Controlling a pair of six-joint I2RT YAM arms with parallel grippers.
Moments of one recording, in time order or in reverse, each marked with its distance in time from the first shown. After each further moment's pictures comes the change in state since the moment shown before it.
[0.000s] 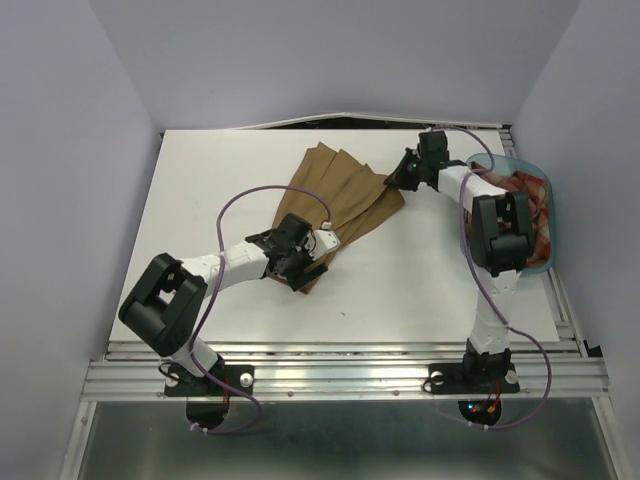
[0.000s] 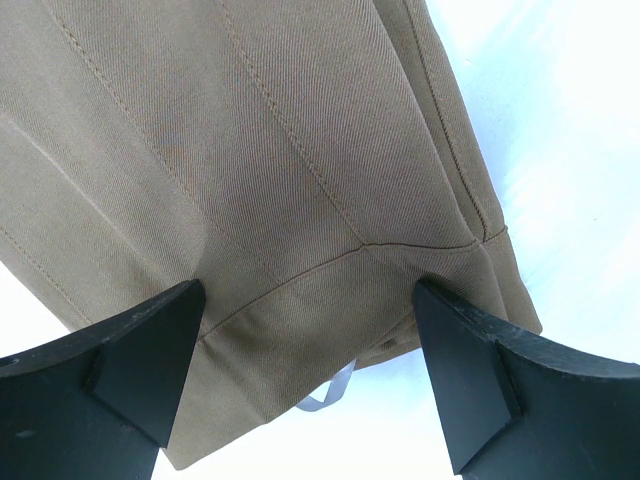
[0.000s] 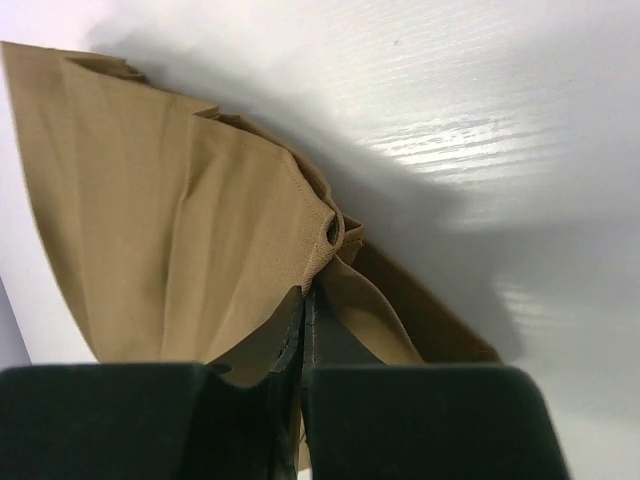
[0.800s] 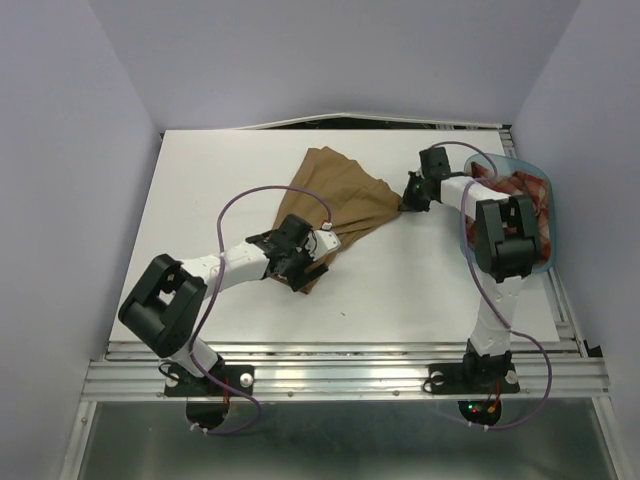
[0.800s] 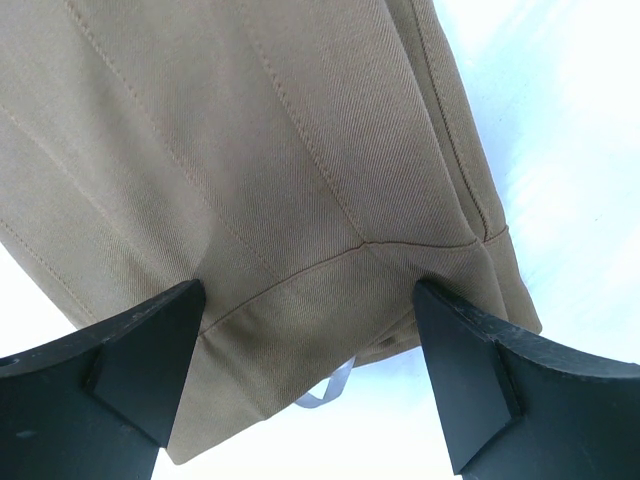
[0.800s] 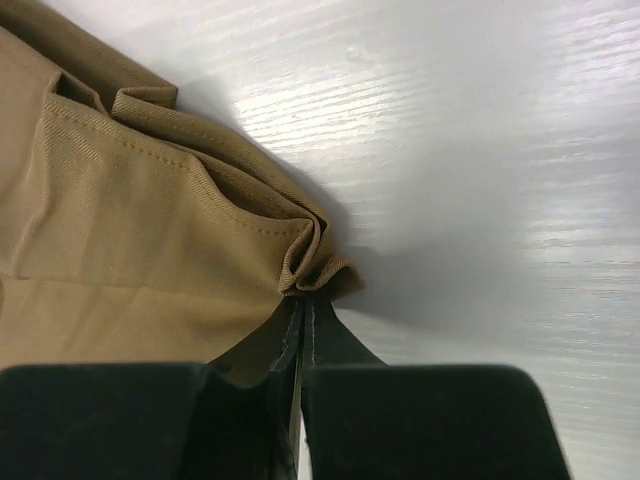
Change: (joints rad) left arm -0.006 -0.003 0.000 -0.001 -0.018 -0.003; right arm 0.004 -0.091 -0.180 -0.116 0.199 -0.212
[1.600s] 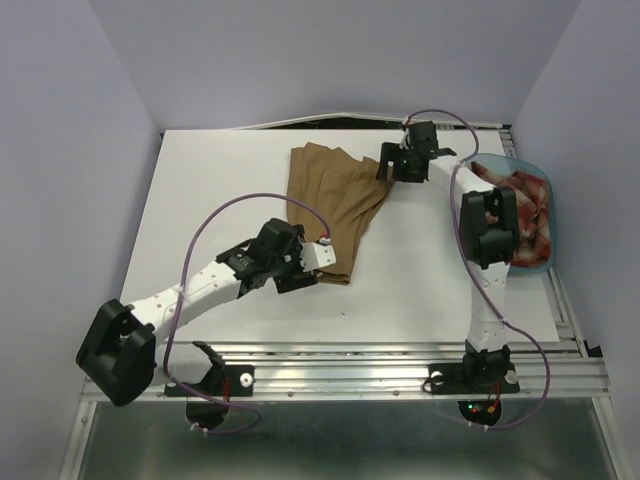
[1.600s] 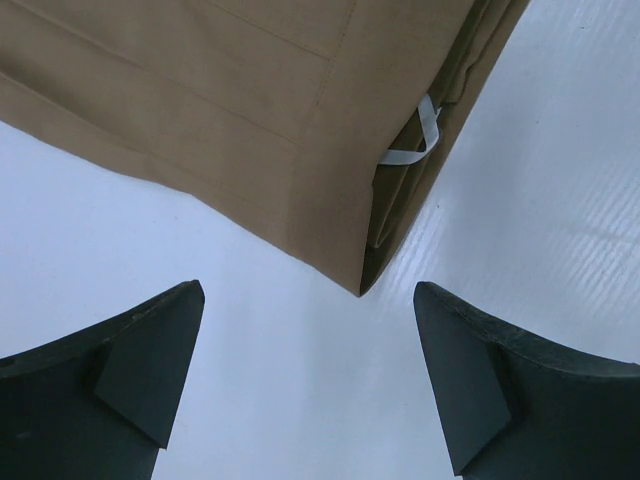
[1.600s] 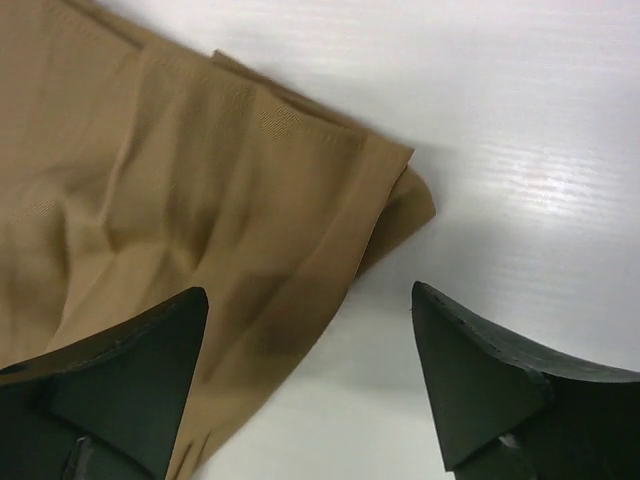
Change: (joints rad) left arm -0.015 -0.344 -0.084 -0.068 0.062 0.297; right arm 0.029 0.223 0.419 -0.037 -0.048 -0.227
